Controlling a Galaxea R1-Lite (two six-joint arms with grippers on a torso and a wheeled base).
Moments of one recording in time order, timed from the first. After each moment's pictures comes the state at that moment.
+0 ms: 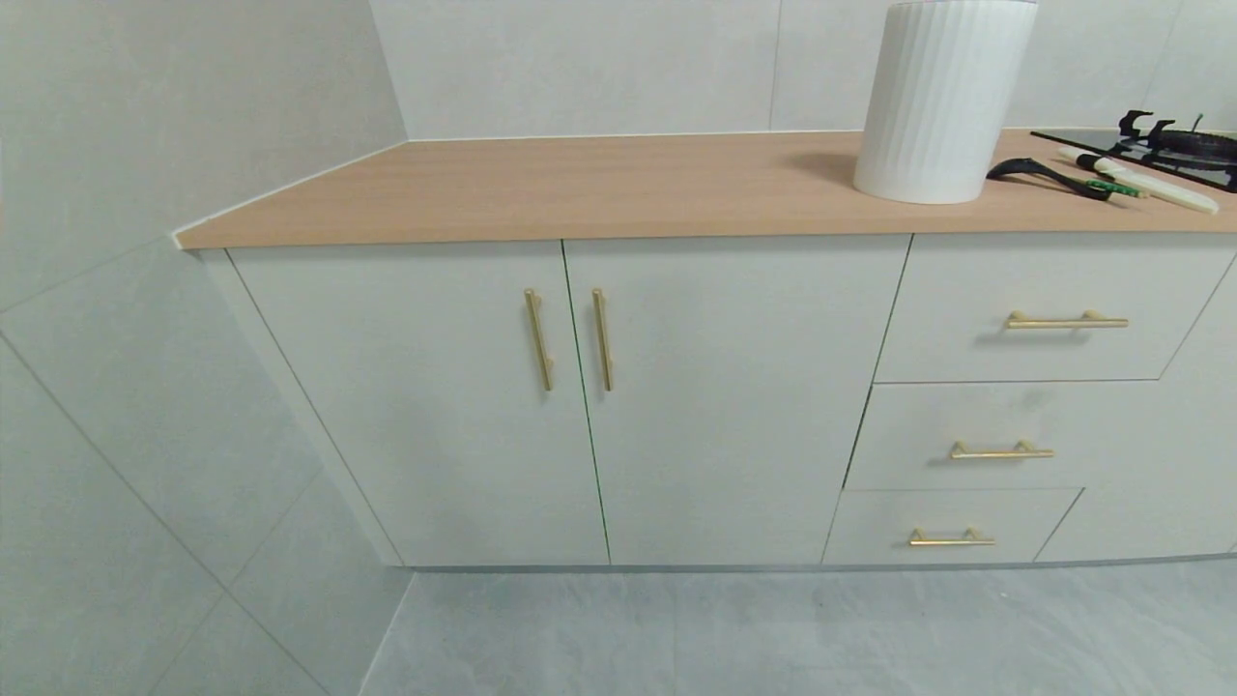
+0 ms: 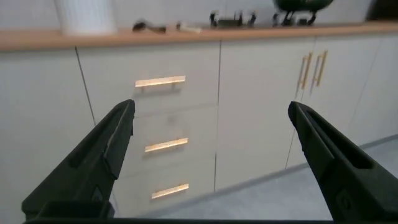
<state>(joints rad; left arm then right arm) -0.05 0.07 -0.31 -0.11 0.27 0.08 0.00 0.01 -0.29 -0.03 -0.37 -0.11</state>
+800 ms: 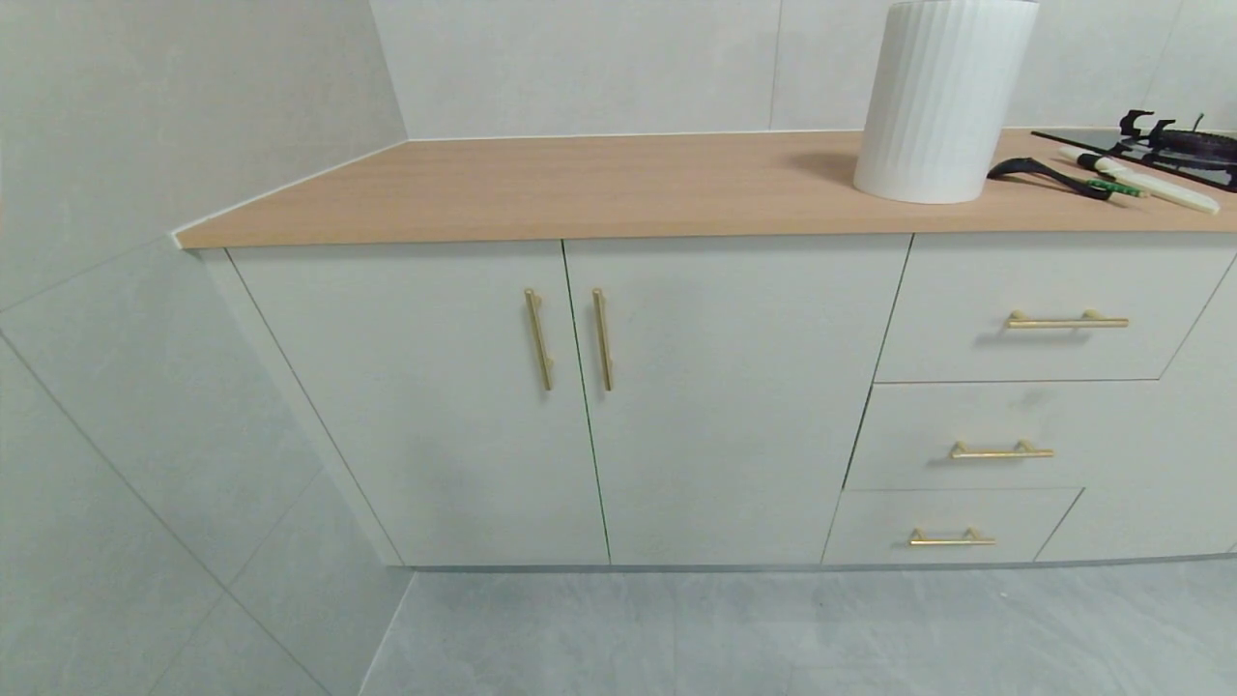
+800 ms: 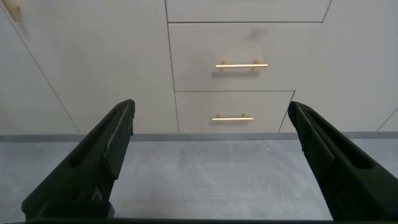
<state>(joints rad) 0.00 0.00 0.00 0.00 -0.01 0.03 0.00 0.00 0.00 -0.01 -0.03 -0.02</state>
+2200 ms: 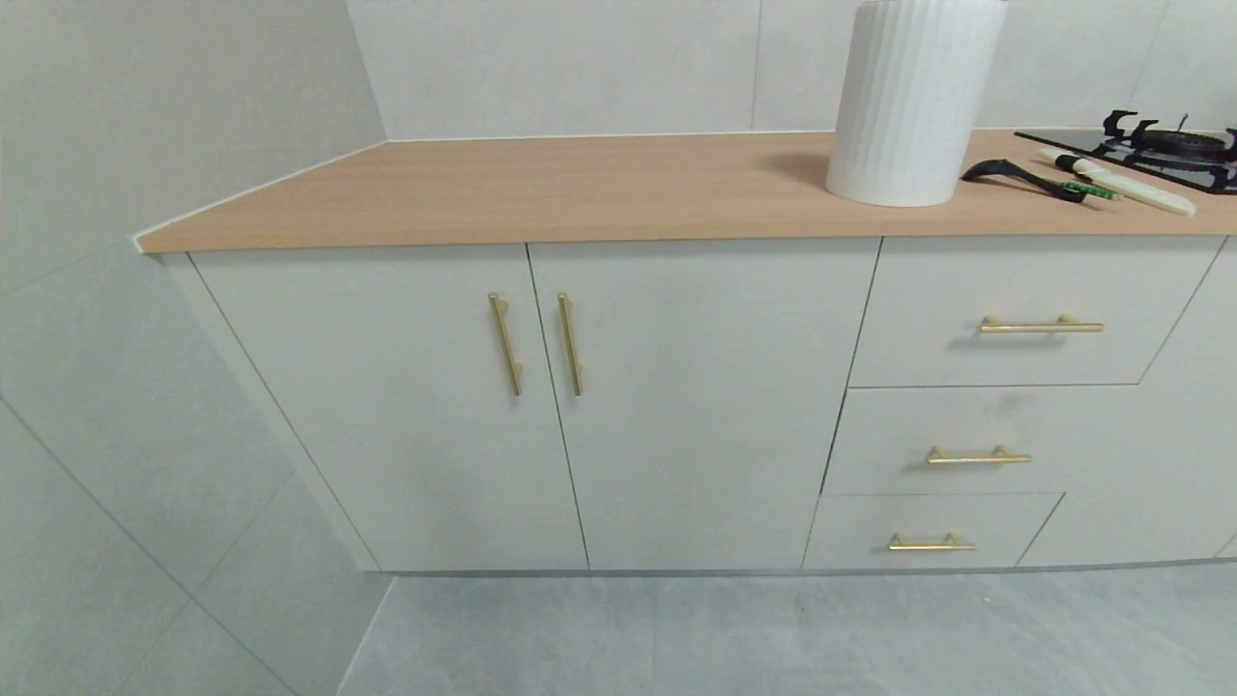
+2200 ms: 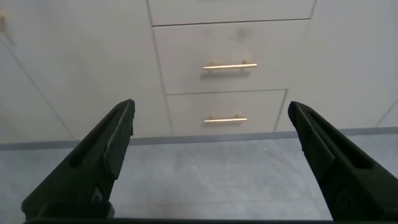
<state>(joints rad) 0.00 0.00 0.00 0.00 -0.01 0.01 0.00 0.00 0.00 -0.01 -0.04 0.02</state>
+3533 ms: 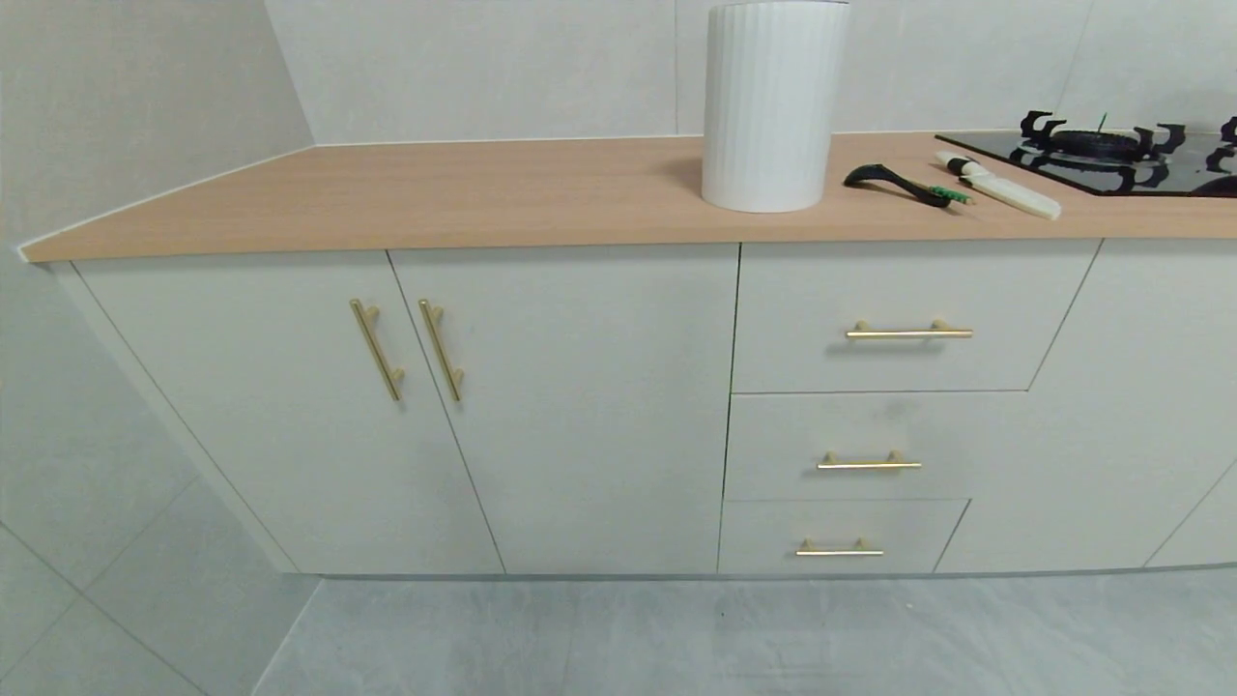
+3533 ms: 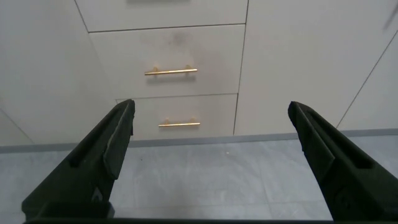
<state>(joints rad) 0.00 0.00 0.00 0.00 -0.01 0.01 0.00 0.00 0.00 -0.01 -0.04 0.02</state>
